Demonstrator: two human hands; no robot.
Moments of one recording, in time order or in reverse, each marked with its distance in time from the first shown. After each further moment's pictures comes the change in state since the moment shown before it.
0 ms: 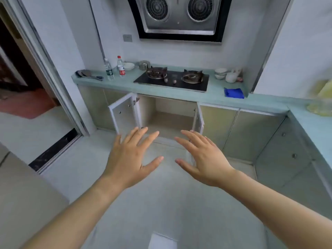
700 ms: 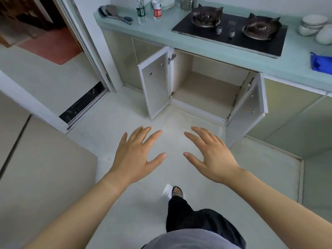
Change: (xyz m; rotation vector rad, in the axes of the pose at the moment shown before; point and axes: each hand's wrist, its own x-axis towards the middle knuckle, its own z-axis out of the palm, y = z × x) left_hand 0.063 -0.186 0.126 -0.047 -0.280 -0.285; right_hand 0.199 0.009 0.162 0.149 -0.289 -0.031
